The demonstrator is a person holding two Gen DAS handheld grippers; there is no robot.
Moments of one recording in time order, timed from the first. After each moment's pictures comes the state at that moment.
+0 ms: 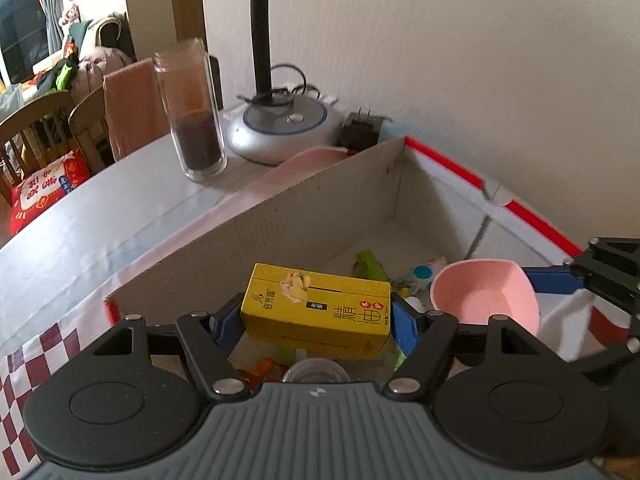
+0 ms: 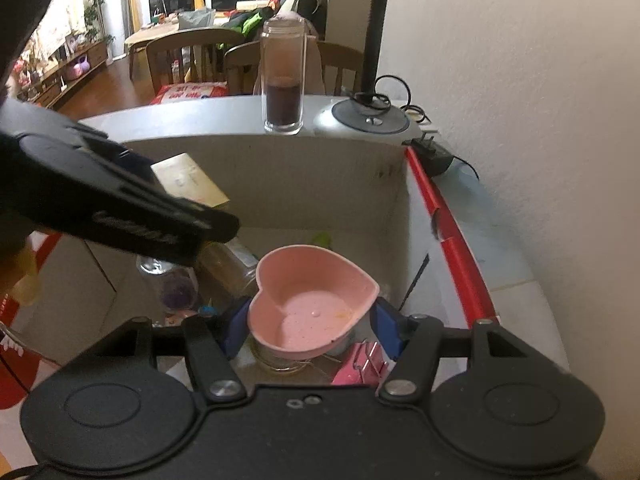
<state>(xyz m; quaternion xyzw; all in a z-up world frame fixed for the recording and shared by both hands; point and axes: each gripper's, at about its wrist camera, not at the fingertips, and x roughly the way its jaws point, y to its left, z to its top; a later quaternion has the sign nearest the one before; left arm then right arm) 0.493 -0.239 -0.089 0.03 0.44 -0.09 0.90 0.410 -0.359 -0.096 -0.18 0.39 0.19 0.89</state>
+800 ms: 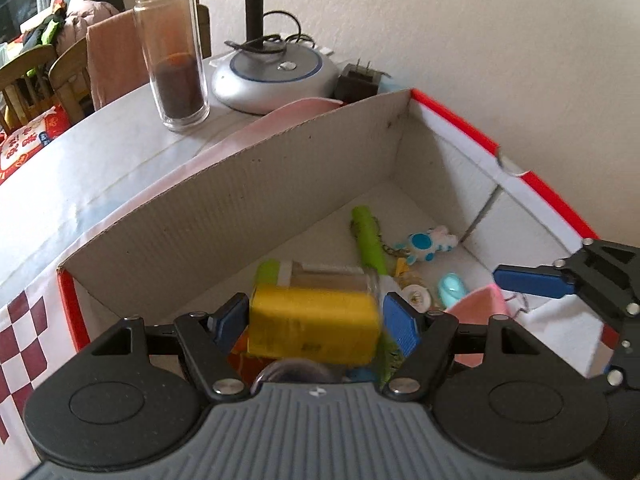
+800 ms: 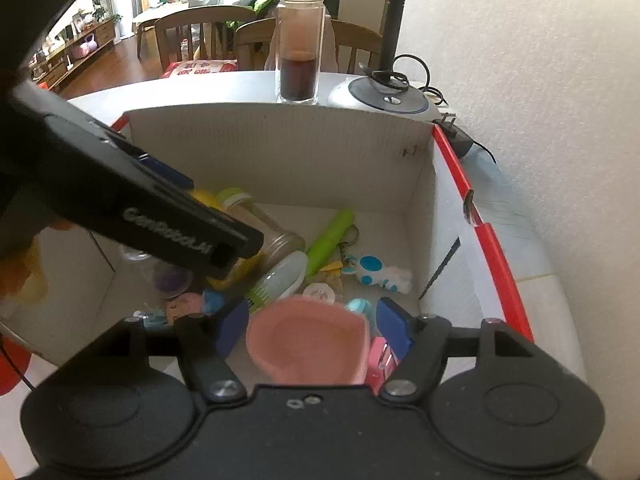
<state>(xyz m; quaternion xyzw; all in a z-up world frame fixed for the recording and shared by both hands) 0.506 -0.240 -0.108 0.00 0.49 -0.11 0.86 0.418 -0.351 -0.109 -0.19 0.41 0.19 0.87</state>
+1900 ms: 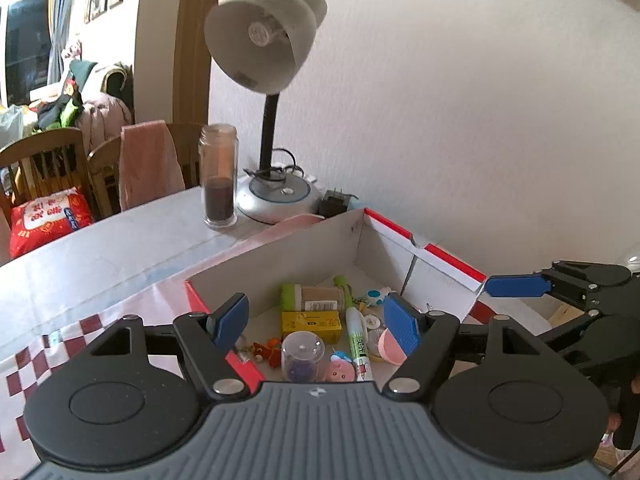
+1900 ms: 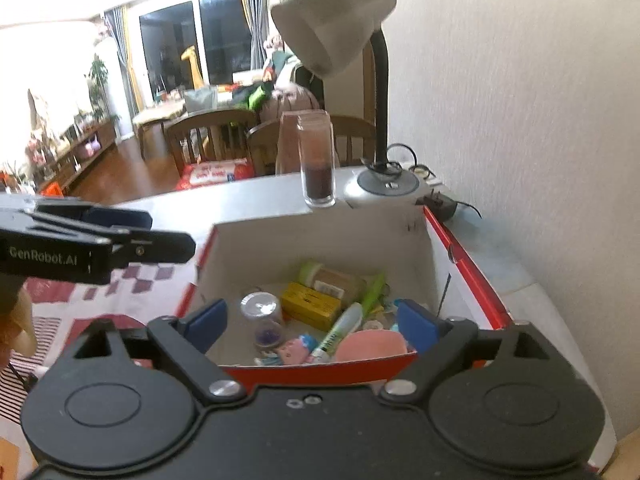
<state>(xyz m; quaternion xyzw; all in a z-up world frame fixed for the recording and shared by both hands) 0.362 -0.174 -0.010 -0.04 0.31 -0.14 0.94 0.314 -0.349 -0.031 -0.08 0.30 0.20 0.93</state>
